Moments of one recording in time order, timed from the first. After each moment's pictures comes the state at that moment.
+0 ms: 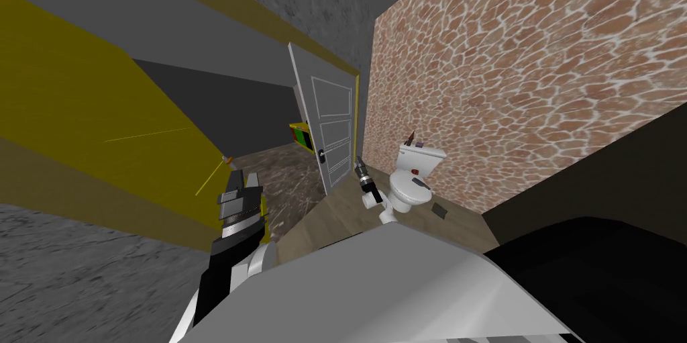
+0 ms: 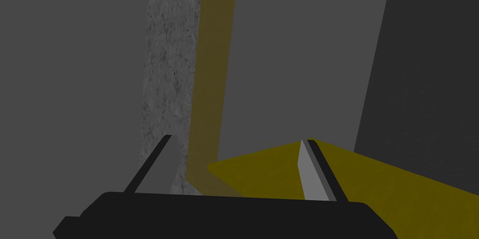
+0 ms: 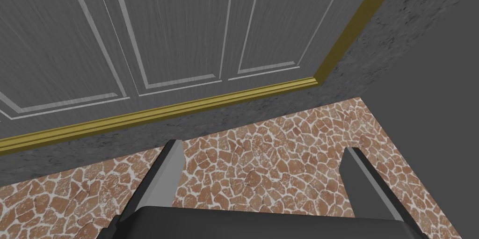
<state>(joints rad) 0.02 -0.07 0.07 -1.52 -0.02 -0.50 -0.09</state>
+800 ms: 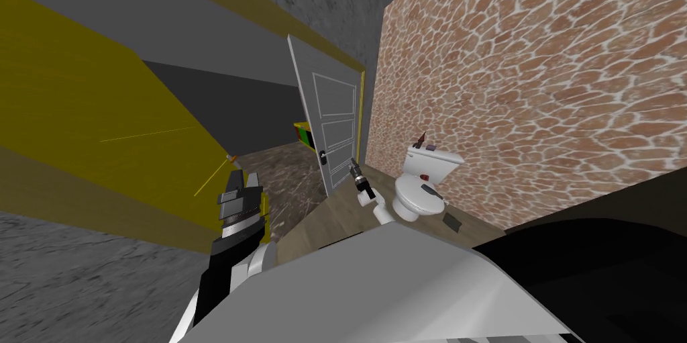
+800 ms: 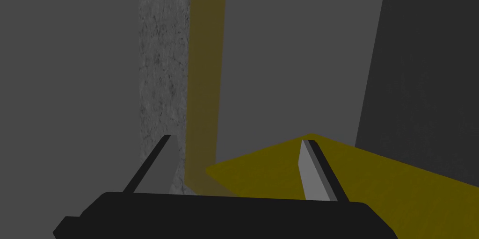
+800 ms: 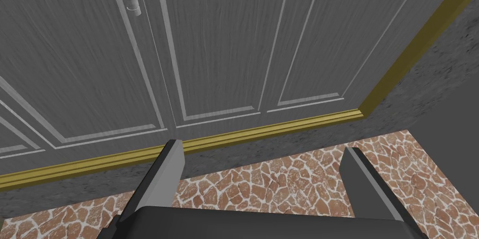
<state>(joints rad) -0.11 -0.07 0.10 -1.32 -0.03 -0.49 -0.09</state>
